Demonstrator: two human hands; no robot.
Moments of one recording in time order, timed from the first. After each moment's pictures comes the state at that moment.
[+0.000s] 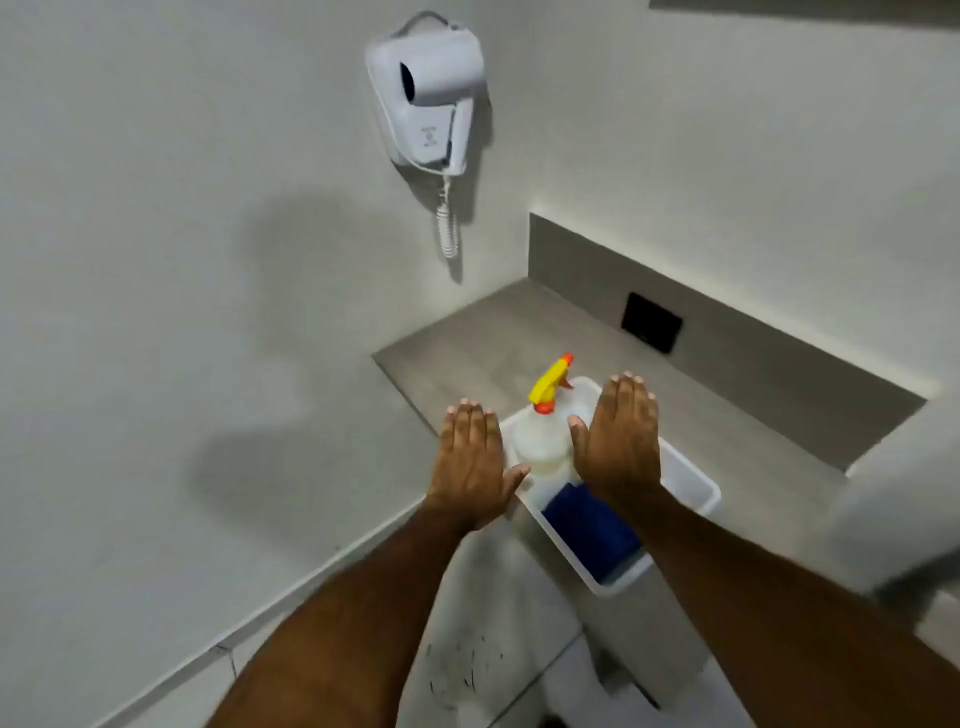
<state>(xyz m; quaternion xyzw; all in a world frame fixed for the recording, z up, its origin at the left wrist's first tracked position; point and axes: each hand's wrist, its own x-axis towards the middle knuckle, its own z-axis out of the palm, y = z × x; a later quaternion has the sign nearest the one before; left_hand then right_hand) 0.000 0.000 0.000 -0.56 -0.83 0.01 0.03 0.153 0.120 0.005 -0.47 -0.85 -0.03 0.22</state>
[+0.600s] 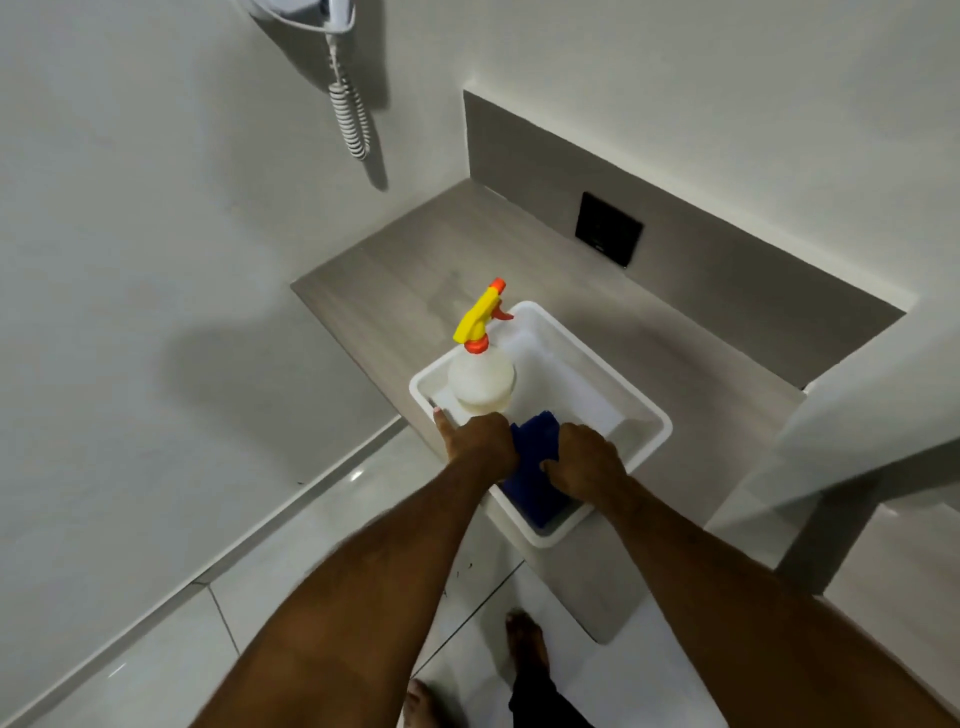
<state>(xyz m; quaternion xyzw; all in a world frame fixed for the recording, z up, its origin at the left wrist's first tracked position) 0.071 0.080 -0.056 -0.48 -0.83 0.09 -0.26 0.206 0.140 -0.075 -0.49 -0.82 0.29 -0.09</state>
